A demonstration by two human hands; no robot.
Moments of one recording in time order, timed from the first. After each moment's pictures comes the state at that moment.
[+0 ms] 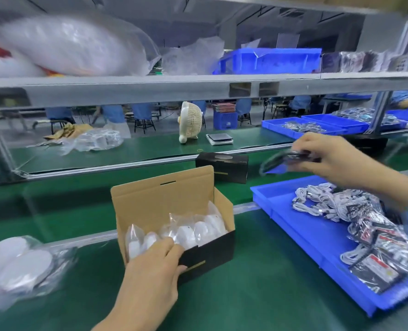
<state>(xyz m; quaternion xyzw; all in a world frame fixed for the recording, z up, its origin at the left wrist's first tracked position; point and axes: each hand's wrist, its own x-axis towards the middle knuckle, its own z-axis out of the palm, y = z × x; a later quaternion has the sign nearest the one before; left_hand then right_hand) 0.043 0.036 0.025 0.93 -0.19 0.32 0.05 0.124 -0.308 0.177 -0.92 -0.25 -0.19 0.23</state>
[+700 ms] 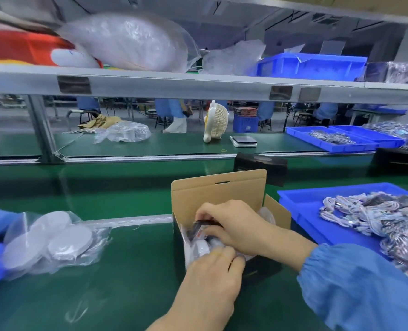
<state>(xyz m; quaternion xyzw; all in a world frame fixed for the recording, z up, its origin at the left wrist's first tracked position) 0.016 0.004 0.023 0.91 -0.26 0.32 0.05 0.104 -0.103 0.087 -0.89 -0.42 -0.11 0.12</state>
